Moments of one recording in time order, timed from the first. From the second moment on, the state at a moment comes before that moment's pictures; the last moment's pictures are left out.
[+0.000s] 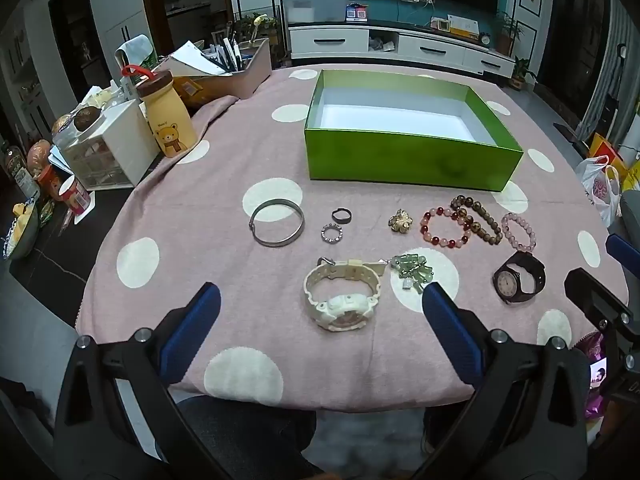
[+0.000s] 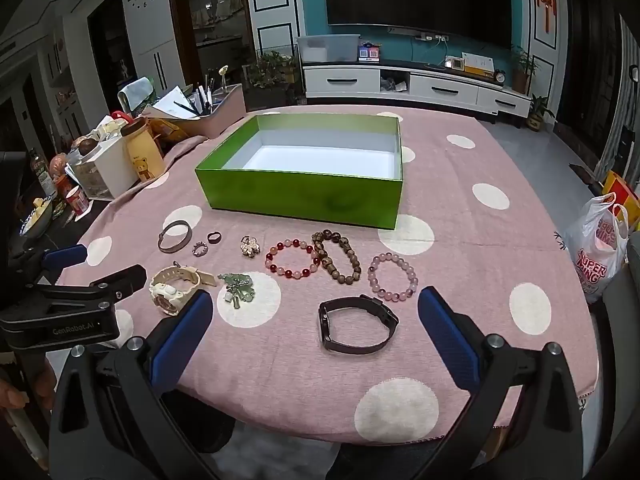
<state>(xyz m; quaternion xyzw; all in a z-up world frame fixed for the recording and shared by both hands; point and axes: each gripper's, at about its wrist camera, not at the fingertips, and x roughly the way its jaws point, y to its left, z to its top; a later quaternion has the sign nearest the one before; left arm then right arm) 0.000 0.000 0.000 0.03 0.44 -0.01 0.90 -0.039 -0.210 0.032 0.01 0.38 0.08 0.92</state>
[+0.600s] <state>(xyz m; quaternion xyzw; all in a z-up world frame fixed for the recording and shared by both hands) -0.004 -0.001 -0.001 0.03 0.44 -0.01 0.90 -0.042 -0.216 0.034 0.02 0.38 0.08 0.92</state>
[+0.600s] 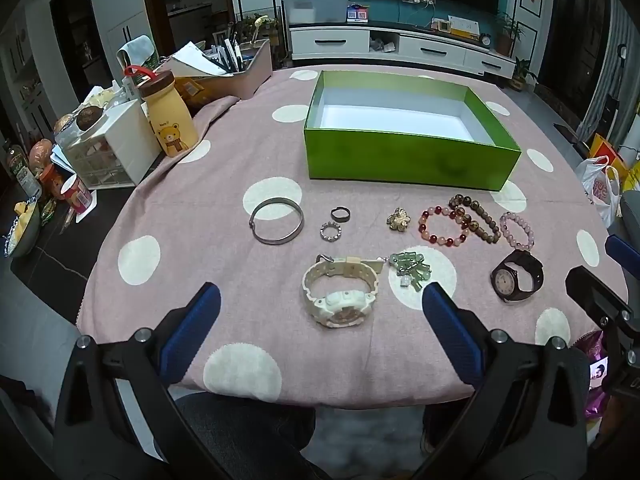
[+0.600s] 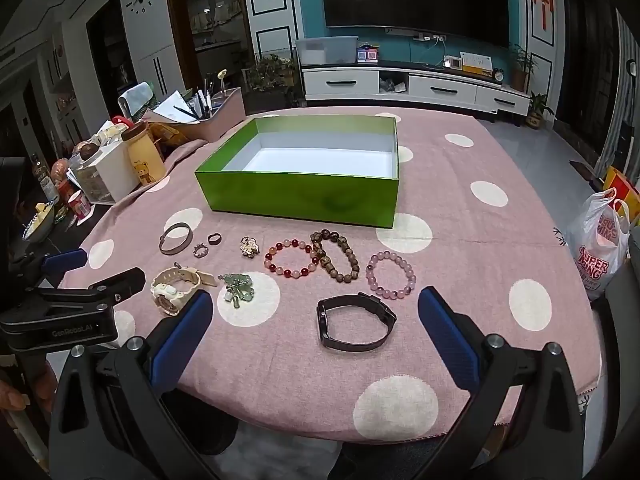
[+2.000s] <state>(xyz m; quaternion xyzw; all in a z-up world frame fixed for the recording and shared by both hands) -0.002 -0.006 0.008 0.03 0.43 -0.01 0.90 -0.044 -0.218 0.041 0.03 0.37 0.08 0.93</state>
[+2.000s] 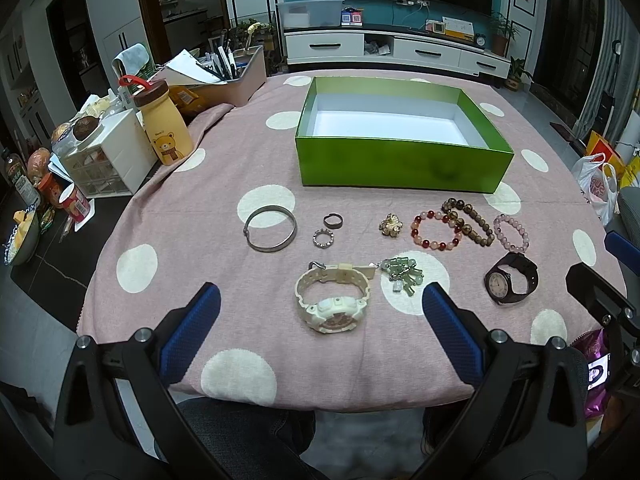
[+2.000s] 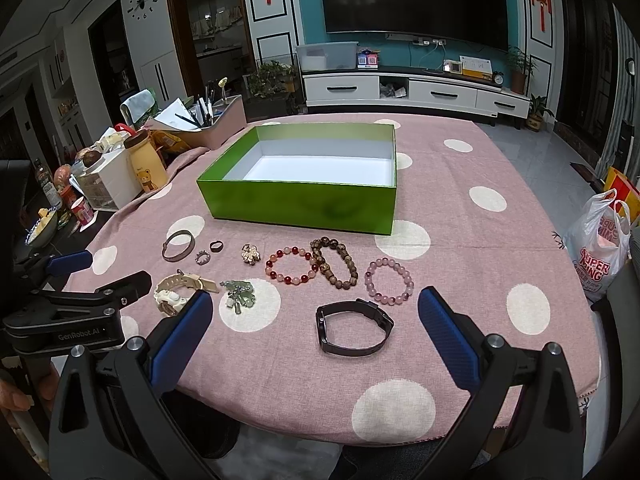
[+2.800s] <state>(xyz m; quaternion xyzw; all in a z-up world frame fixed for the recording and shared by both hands) -0.001 -0.008 0.009 0.03 0.43 -0.01 0.90 -0.044 -0.220 0.042 0.03 0.37 0.08 0.93</state>
